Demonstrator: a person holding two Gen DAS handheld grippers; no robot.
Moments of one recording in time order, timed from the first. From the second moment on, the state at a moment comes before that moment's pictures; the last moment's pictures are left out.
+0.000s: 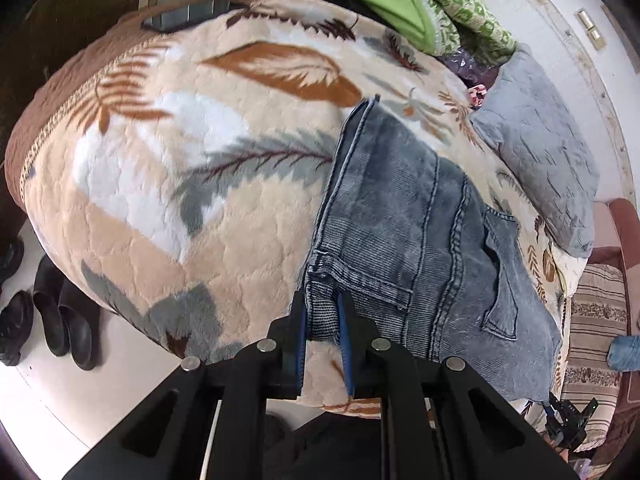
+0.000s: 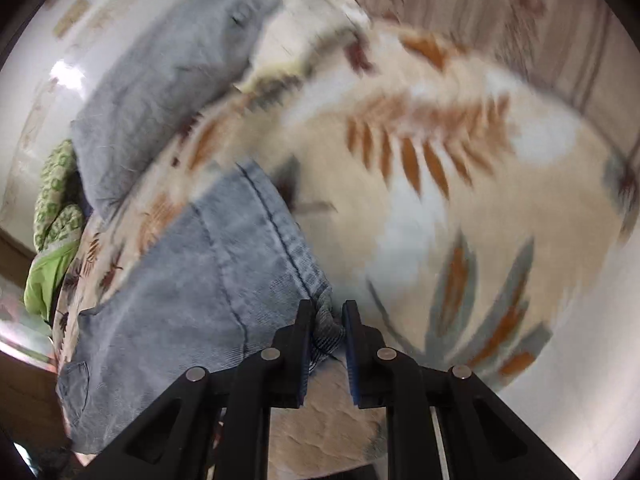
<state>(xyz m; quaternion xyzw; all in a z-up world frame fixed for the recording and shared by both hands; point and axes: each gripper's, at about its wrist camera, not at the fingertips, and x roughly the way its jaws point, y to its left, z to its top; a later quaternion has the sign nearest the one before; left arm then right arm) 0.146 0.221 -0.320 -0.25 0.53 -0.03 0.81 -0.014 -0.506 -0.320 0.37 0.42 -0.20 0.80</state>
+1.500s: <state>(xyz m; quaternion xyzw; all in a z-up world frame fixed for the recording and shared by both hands) 0.204 0.090 -0.310 -0.03 0.52 -0.05 0.85 0.259 -0.205 -0.330 0.07 0.52 -0.02 0.85</state>
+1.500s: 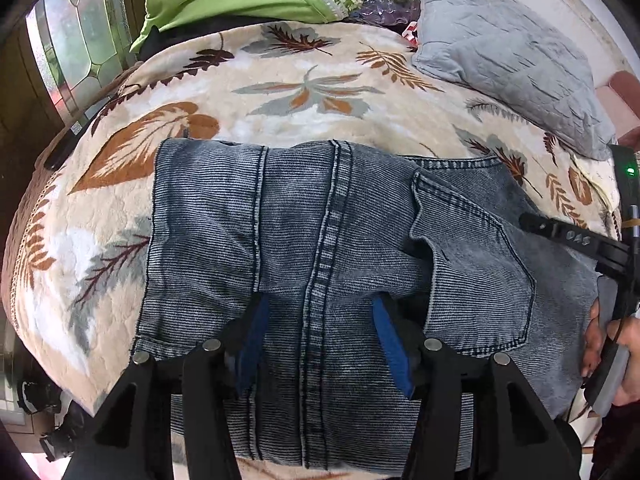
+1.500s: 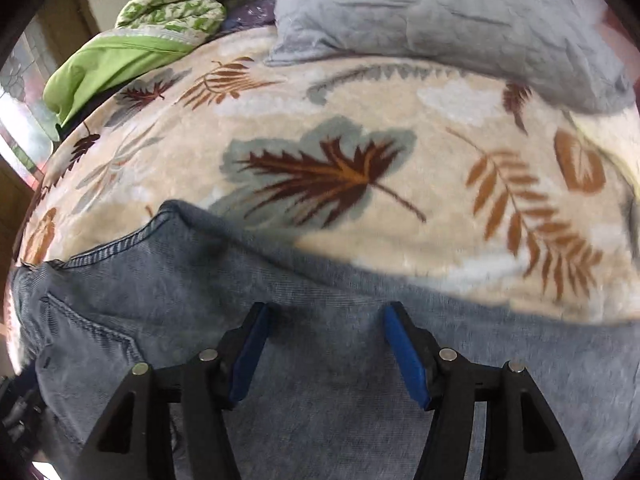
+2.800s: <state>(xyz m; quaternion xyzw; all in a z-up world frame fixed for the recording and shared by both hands) 0.140 0.067 -0.307 0.02 0.52 -0.08 0.85 0.282 -0.178 -0.327 0.18 0.54 0.08 0.82</state>
